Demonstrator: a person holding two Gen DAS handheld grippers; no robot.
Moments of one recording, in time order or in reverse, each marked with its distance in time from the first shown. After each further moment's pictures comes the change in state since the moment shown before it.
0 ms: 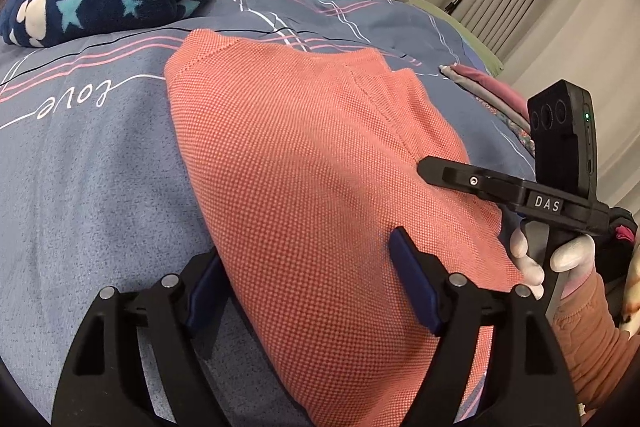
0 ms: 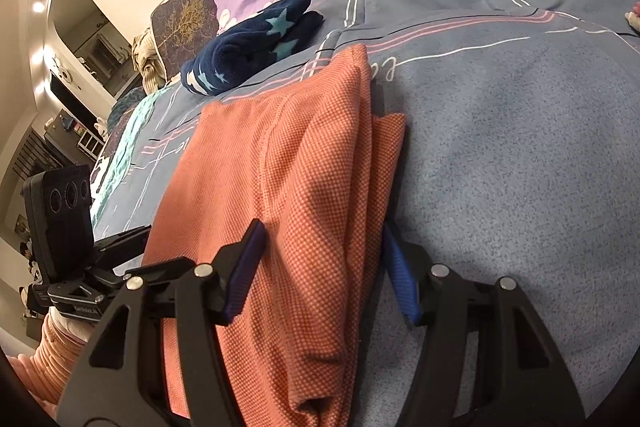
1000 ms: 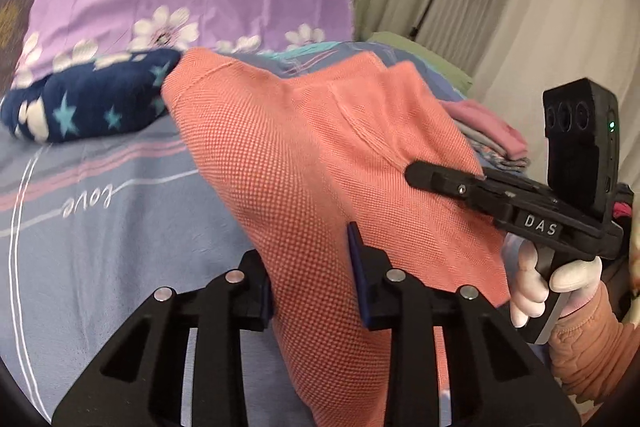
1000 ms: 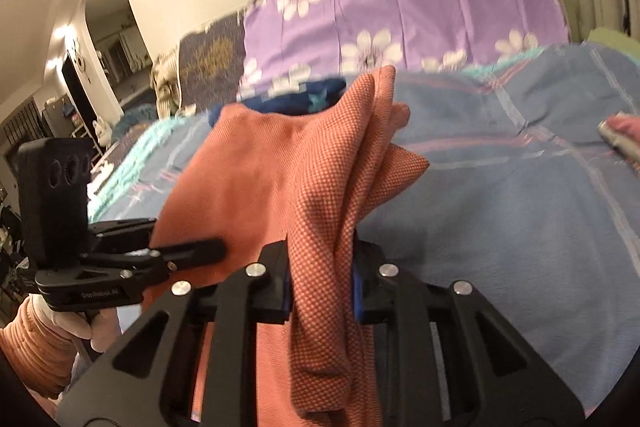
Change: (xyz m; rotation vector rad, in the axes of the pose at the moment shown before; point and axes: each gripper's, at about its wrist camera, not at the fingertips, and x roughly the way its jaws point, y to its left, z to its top) left arm -0.060 -0.072 0.017 0.177 -0.170 0.016; right arm -0.089 0.066 -0.005 -0.186 -0.272 -0.070
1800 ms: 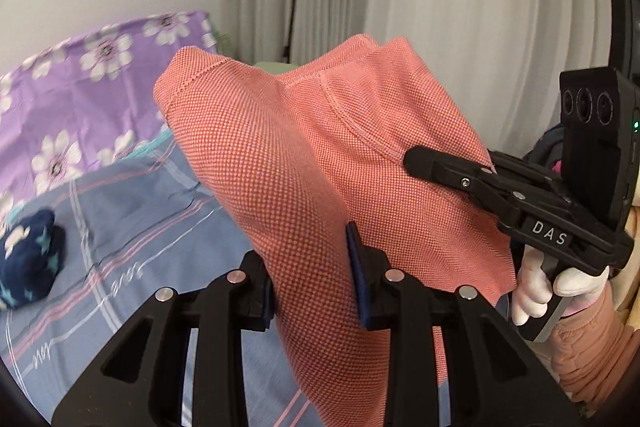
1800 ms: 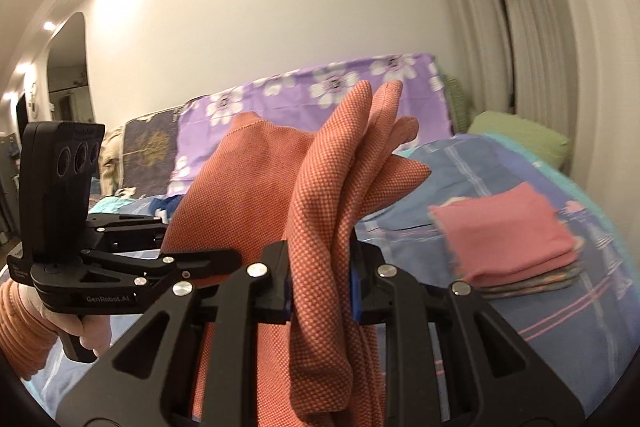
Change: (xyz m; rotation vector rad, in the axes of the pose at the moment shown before) left arm 0.010 -0.236 0.076 0.372 -0.073 -0.170; right arm -0.234 -0.076 0.006 -0.006 -0.333 -0.307
